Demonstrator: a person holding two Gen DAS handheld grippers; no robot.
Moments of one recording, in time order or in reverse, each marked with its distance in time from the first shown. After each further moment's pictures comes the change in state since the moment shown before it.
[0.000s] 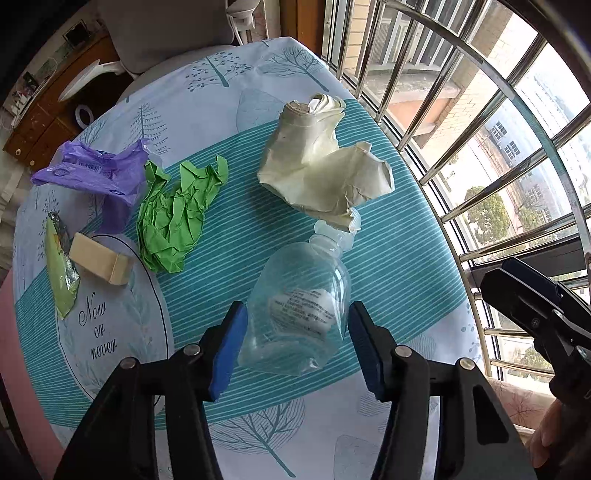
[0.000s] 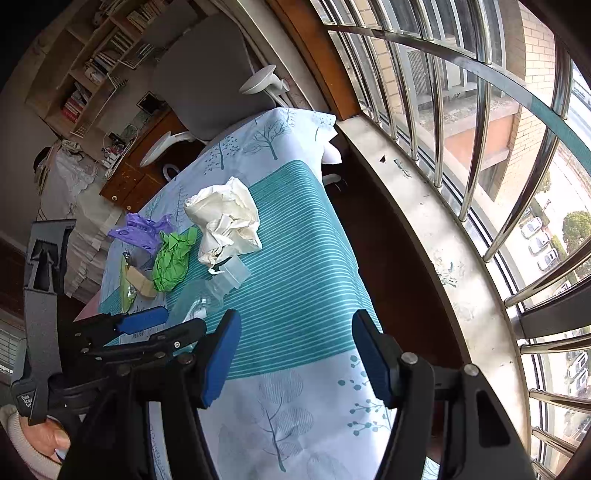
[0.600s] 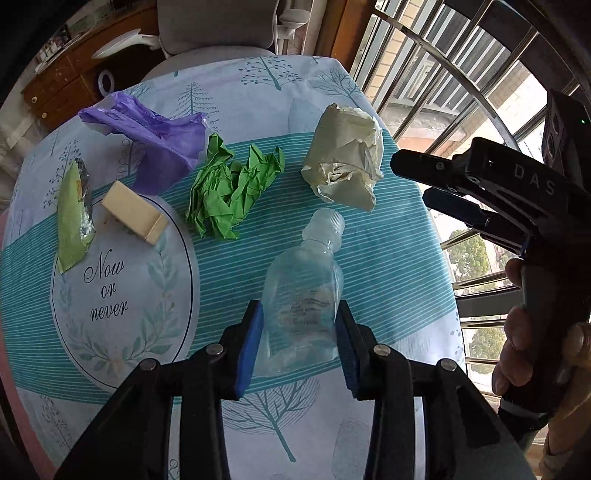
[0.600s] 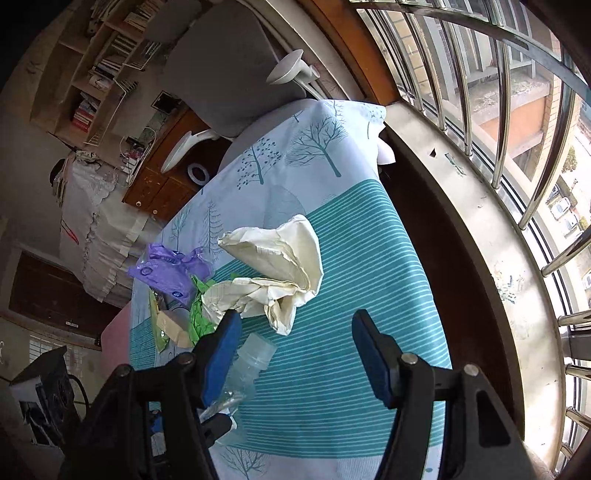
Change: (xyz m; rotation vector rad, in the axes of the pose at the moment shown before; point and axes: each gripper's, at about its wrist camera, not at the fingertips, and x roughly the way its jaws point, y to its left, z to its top) left arm -0.030 0.048 -0.032 -0.175 -0.072 -0.102; right arm 0.069 0.045 0.071 0.034 0.057 0.120
